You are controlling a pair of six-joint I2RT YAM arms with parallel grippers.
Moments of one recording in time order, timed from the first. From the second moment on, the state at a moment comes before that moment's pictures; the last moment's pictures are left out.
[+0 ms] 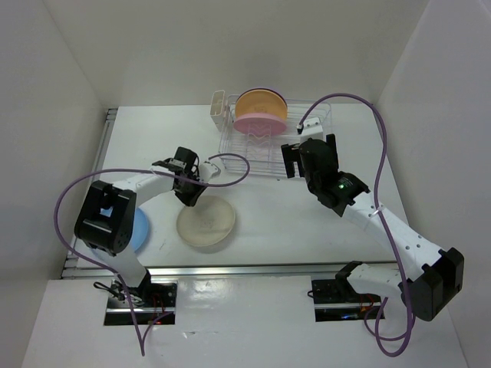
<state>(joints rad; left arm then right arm) -0.31 1.68 1.02 -0.53 0.16 0.43 0.59 1.14 1.04 -0.37 0.56 0.03</state>
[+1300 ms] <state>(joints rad) -0.20 1.64 1.28 -0.52 0.19 0.42 0.59 1.15 1.04 -0.35 0.57 0.01</state>
